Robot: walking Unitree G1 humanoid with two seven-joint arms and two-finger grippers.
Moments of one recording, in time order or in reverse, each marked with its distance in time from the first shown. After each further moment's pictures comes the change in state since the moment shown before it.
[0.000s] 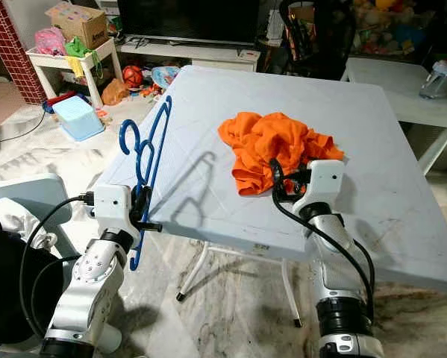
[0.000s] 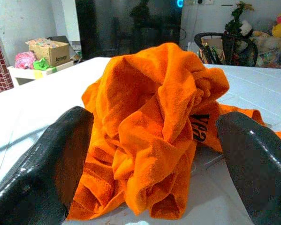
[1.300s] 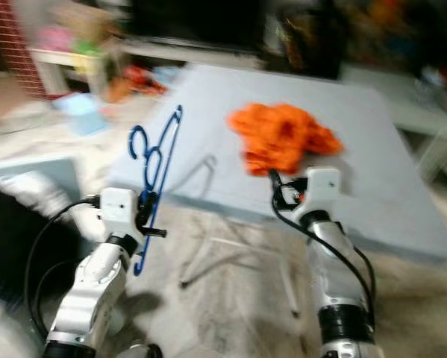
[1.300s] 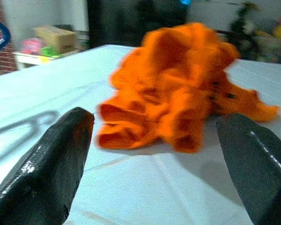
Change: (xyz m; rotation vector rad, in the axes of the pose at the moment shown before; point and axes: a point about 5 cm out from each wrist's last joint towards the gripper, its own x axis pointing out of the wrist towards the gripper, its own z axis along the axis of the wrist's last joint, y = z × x) left arm -0.001 -0.008 -0.004 -0.016 0.024 -0.028; right arm 0.001 -0.002 0.001 -0.033 0.025 0.009
